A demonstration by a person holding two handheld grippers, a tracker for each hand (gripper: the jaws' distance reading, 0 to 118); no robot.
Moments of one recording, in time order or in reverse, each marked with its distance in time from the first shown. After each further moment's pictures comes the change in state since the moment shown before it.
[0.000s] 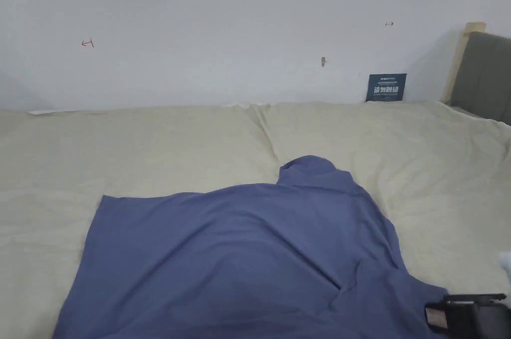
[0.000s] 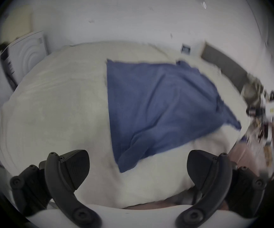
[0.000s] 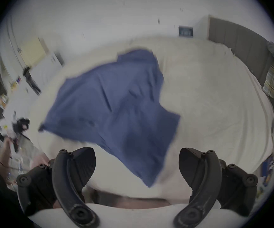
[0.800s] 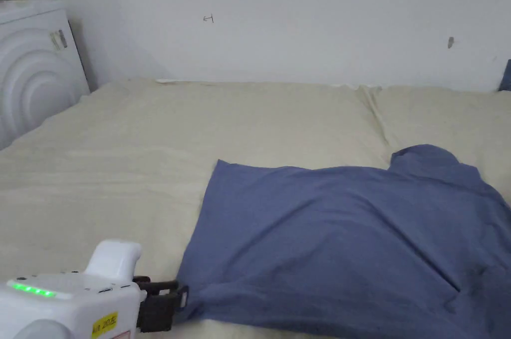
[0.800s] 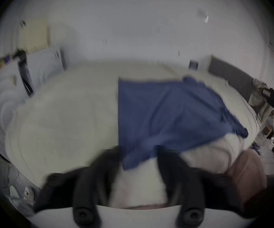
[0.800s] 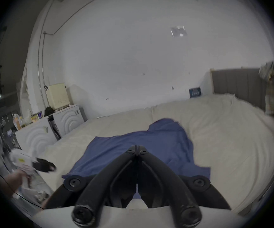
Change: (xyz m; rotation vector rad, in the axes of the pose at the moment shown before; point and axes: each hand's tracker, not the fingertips) left arm -0.007 -0.019 -0.017 -0.084 0.078 -0.051; right arm -0.077 -0.017 0.016 0.484 0.150 -0.040
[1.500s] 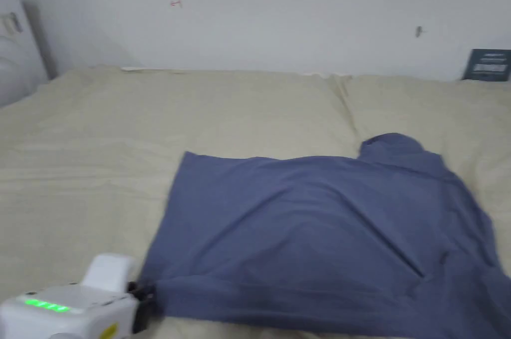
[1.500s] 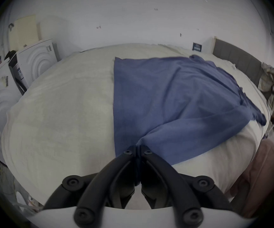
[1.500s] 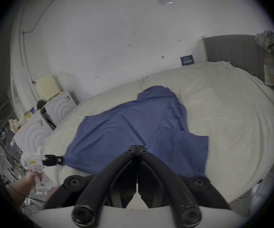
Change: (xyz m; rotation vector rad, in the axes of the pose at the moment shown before) left arm 0.009 -0.011 -0.059 0.079 0.085 -0.053; right arm 0.053 -0.019 -0.025 -0.236 -0.137 -0.038
